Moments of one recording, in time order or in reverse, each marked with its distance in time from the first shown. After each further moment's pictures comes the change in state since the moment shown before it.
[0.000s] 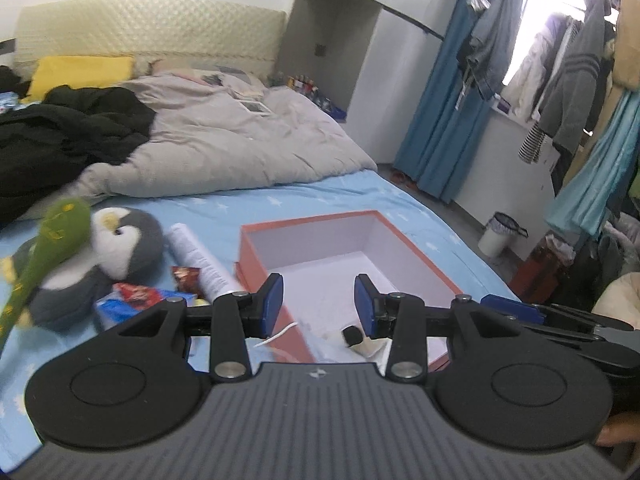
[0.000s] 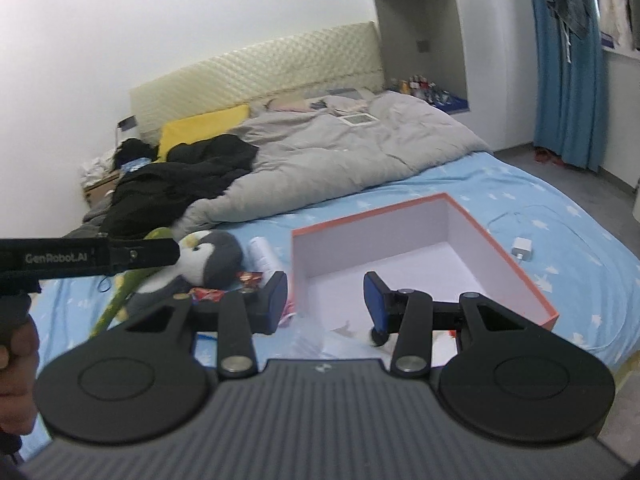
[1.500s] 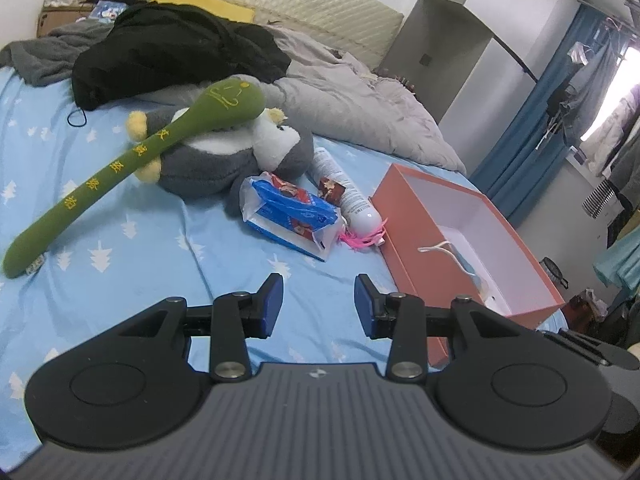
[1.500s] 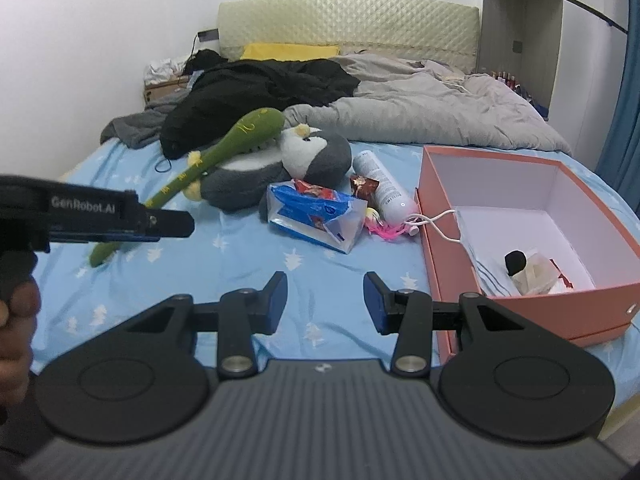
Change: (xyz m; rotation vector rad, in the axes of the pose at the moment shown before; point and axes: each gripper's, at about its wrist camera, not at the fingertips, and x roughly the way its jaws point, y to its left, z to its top) left arm -0.057 0.163 -0.142 -0.294 0.012 0.146; right arm 0.036 0.147 -0.122 -0.280 0.119 0.091
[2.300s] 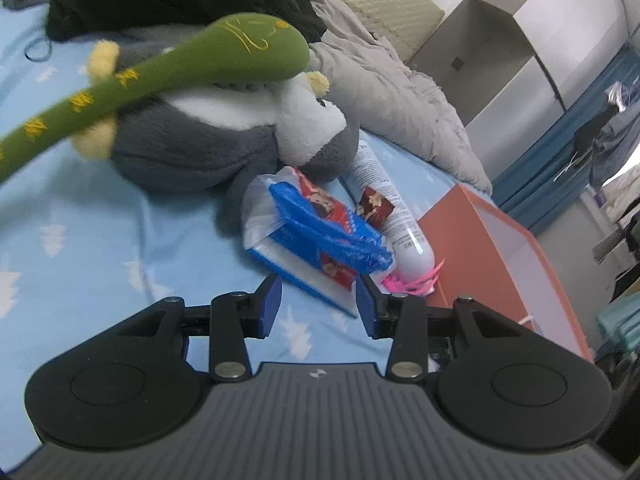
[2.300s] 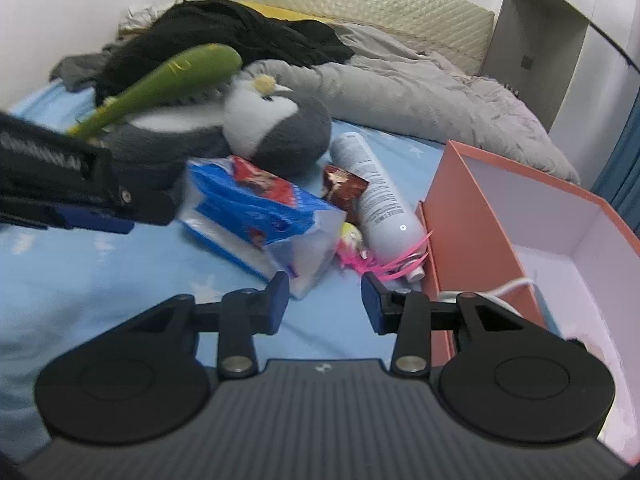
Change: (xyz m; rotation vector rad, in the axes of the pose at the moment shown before) left arm 0.179 0.060 0.044 -0.180 0.050 -0.053; right arm 0.189 -0.011 0.023 -0.165 0.047 -0.133
